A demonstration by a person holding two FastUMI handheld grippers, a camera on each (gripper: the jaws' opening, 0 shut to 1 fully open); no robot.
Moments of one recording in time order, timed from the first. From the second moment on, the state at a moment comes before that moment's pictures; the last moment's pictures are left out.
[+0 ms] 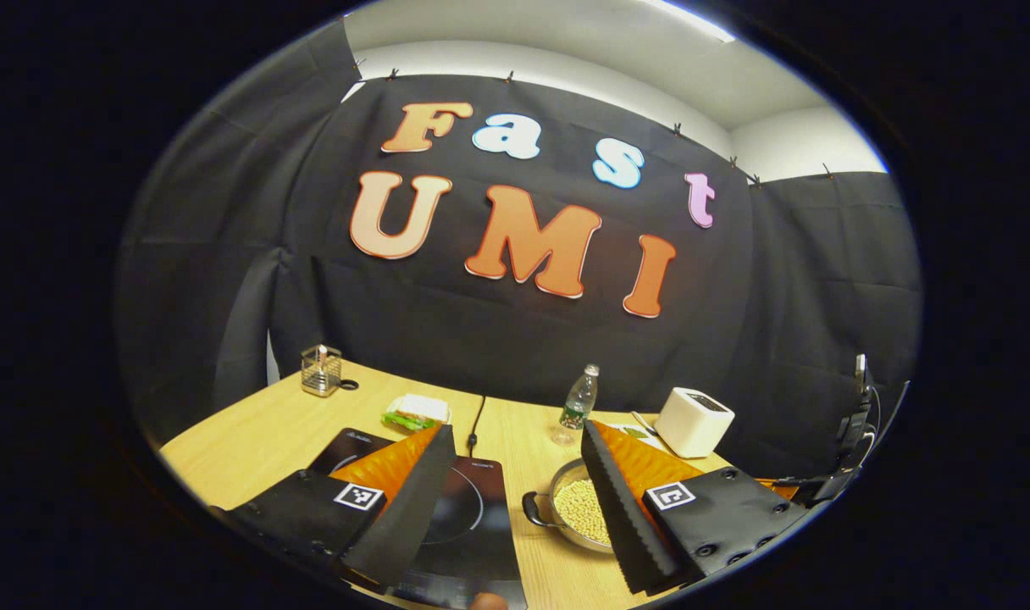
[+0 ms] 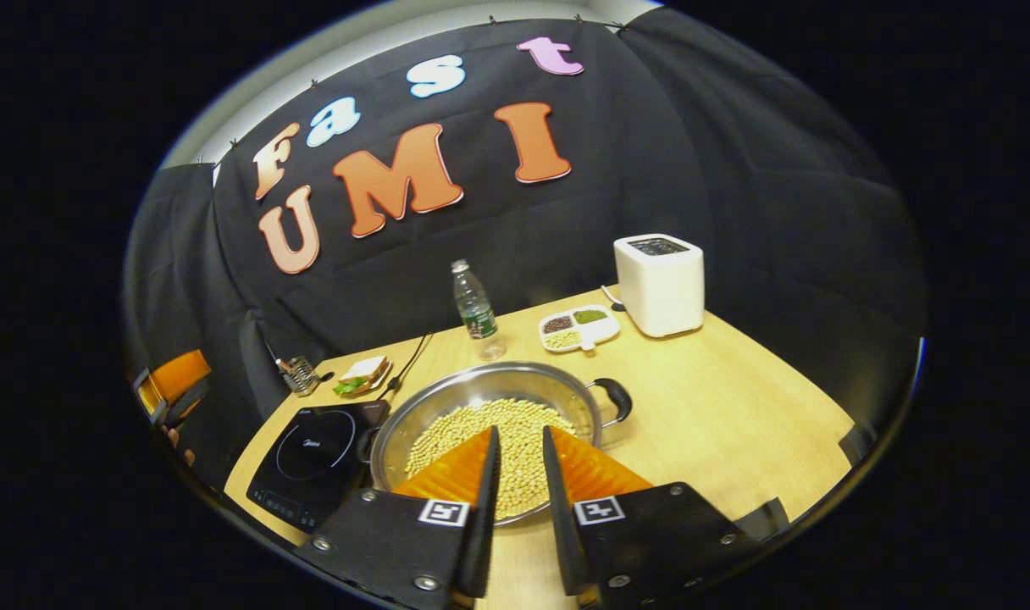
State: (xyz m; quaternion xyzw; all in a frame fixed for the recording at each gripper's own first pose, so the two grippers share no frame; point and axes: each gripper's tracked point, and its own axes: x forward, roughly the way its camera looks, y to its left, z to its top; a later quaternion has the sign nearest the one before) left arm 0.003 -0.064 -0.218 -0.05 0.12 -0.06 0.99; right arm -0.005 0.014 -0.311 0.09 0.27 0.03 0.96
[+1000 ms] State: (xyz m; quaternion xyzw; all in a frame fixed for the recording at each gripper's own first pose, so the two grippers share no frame) left arm 0.058 -0.131 -0.399 -0.01 0.31 -0.08 0.95; right arm 0.072 -0.044 -0.394 0.02 0.31 -0.02 0.95
